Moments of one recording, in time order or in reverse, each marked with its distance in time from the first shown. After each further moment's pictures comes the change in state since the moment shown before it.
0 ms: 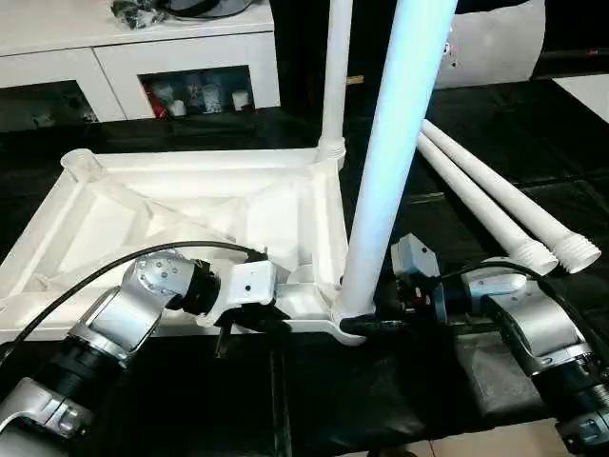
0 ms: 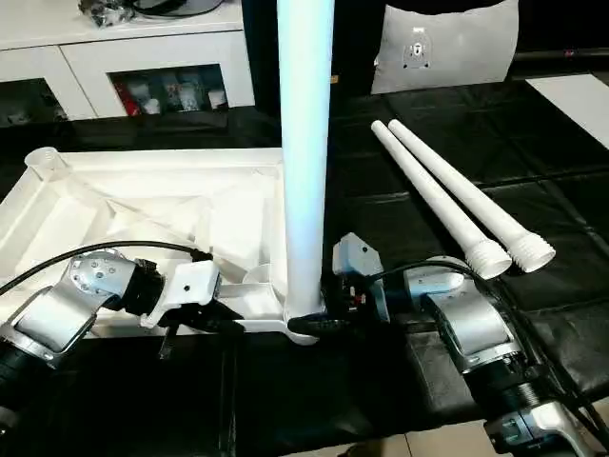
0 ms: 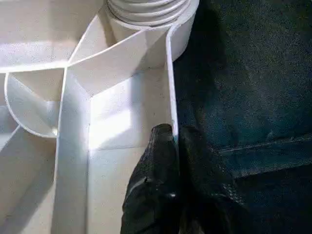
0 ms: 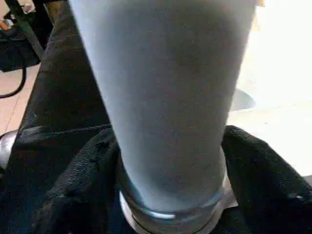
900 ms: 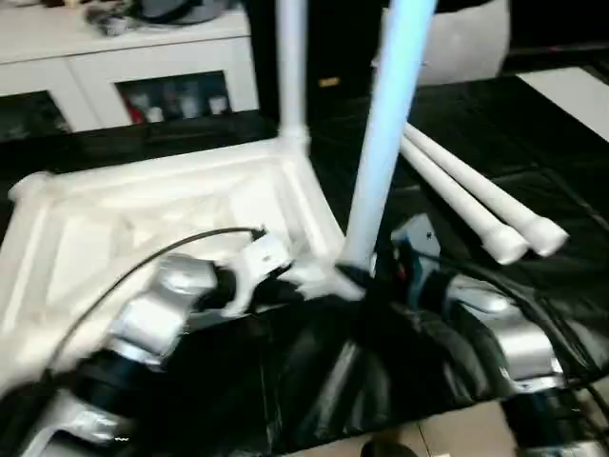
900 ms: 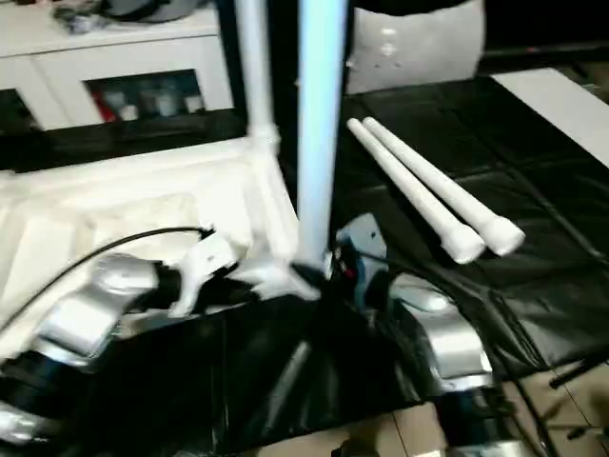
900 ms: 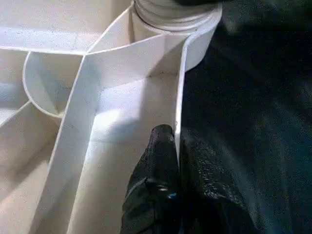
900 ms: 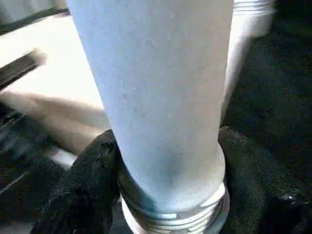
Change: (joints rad) left arm 0.030 -0.291 0.143 -0.092 0.049 0.475 0.436; right arm 0.082 0.340 -0.222 -0.082 -0.083 0.233 -0.712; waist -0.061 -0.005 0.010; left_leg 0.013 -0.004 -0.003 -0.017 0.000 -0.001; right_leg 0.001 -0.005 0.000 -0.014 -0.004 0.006
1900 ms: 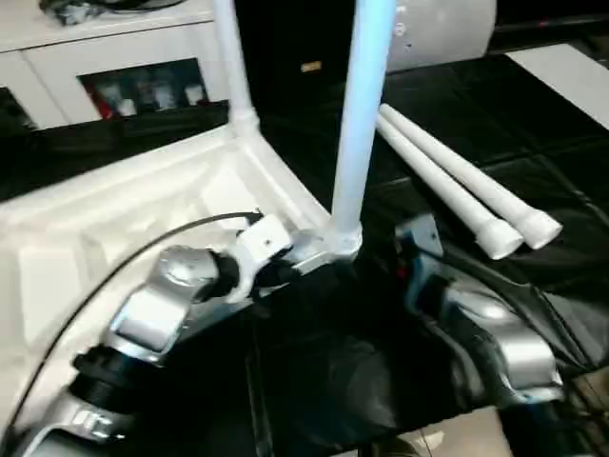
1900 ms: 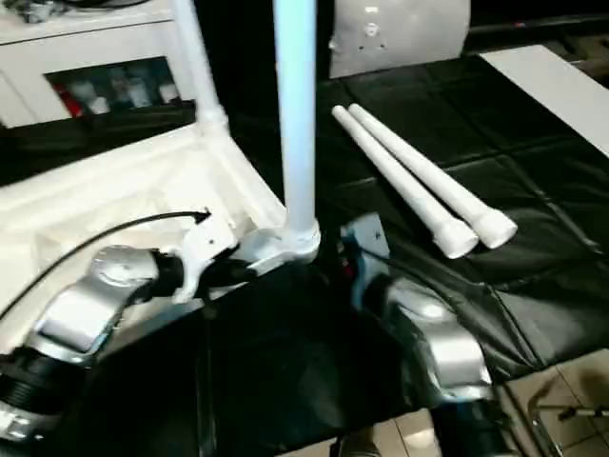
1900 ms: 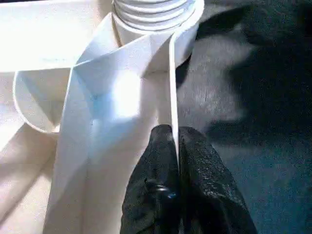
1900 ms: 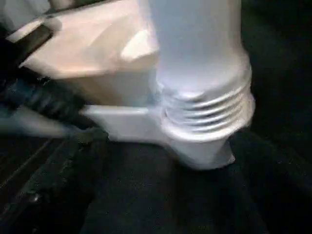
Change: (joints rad) left arm -0.004 0.139 -0.011 -0.065 -0.012 -0.045 -0.070; right arm 0.093 -0.134 0.033 -0.136 0.068 0.056 0.181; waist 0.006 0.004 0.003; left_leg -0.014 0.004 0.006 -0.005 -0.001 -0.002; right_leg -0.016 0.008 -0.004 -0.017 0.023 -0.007
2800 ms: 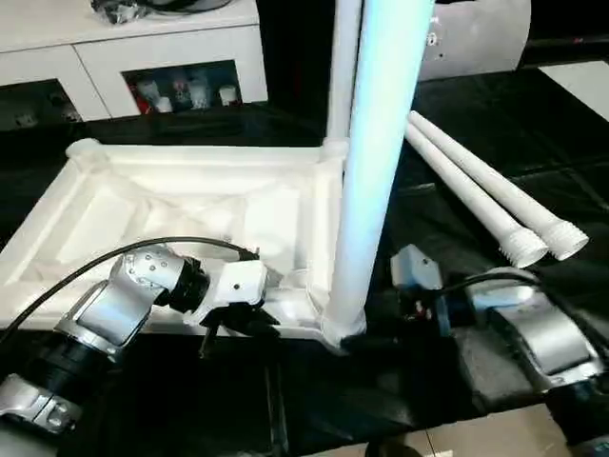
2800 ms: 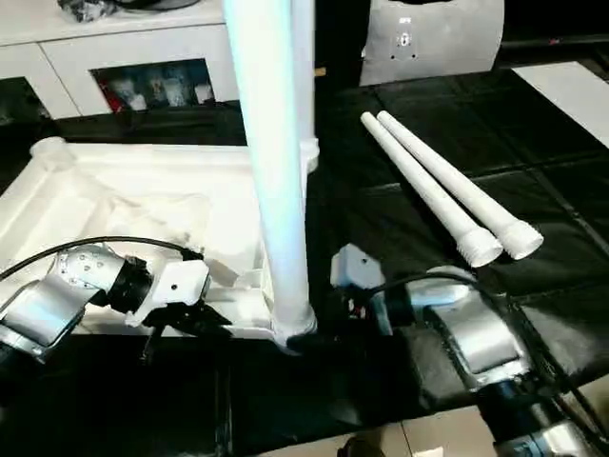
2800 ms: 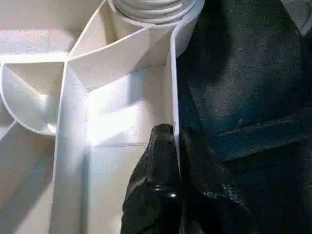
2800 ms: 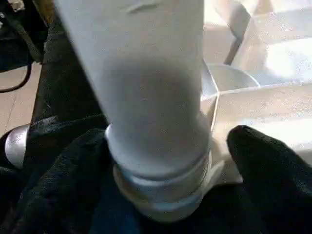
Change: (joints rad) left arm -0.039 0.192 -0.124 0.143 -0.048 -0.418 -0.466; right arm -0.115 -0.220 0.191 0.089 -0.003 -0.208 0.502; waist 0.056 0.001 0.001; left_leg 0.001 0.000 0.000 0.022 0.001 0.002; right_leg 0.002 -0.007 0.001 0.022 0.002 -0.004
